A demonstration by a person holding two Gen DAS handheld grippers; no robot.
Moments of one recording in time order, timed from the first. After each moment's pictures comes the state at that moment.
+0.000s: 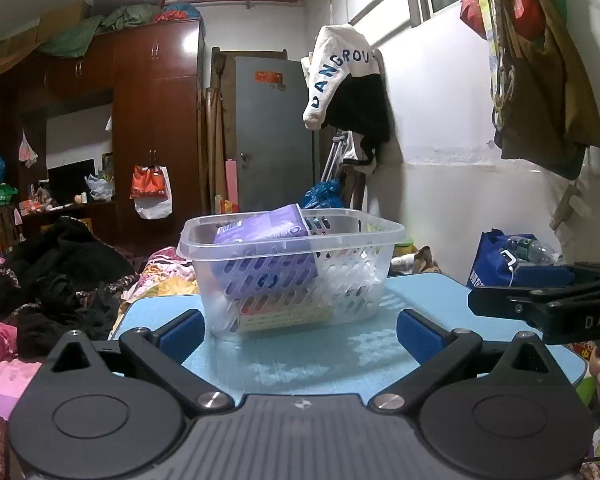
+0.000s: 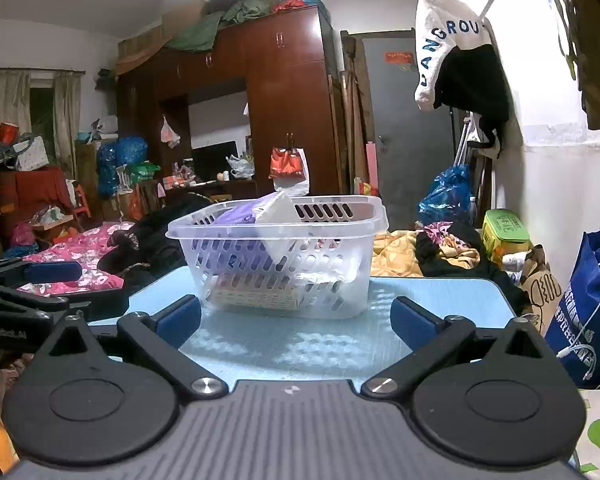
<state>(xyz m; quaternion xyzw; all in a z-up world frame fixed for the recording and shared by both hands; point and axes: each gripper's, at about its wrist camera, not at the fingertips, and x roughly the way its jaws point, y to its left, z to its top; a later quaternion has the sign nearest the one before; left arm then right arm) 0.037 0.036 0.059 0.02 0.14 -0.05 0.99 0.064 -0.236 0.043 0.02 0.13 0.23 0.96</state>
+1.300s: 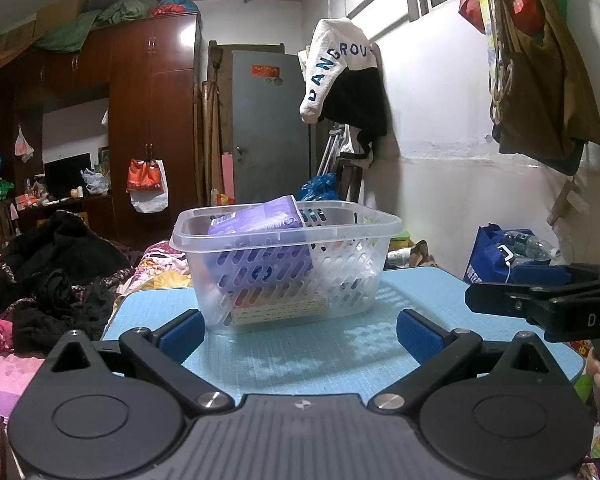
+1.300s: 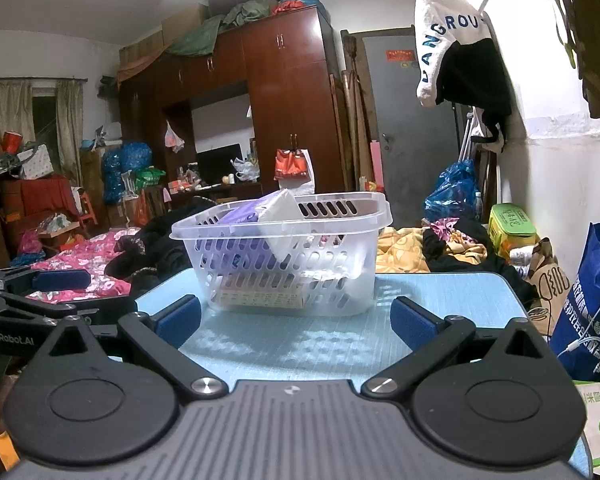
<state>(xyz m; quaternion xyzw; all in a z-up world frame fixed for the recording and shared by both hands) 0.040 0.032 0.057 0.02 0.15 -0.06 0.99 0.066 -0.238 0.040 0.03 0.13 0.24 0.96</state>
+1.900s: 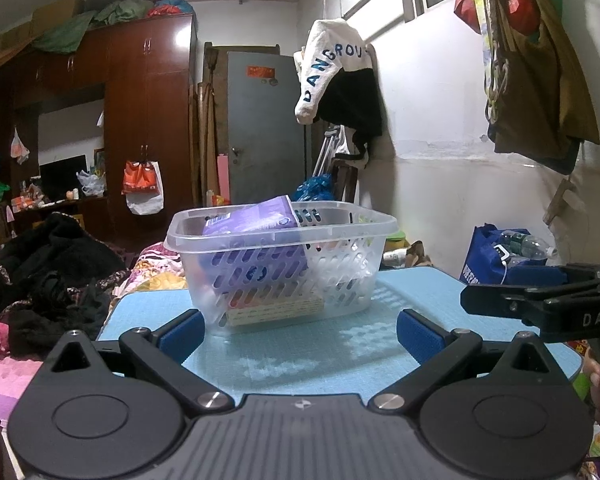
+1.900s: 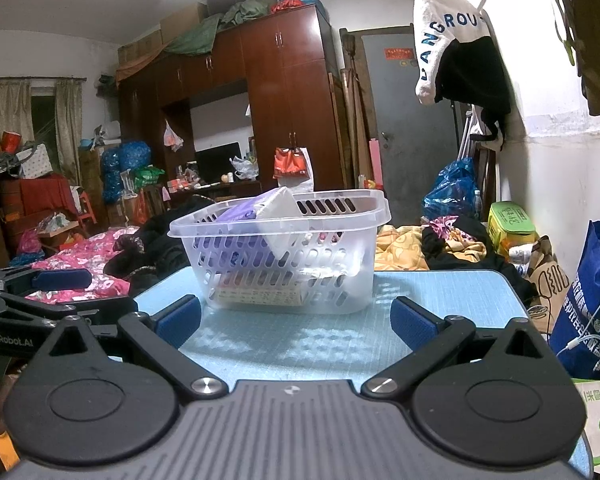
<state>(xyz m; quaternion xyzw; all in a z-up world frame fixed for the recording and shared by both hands) 0.041 0.028 0.056 0.02 0.14 -0.07 0.99 0.067 -0.238 0.040 0.03 0.13 0.24 0.96</state>
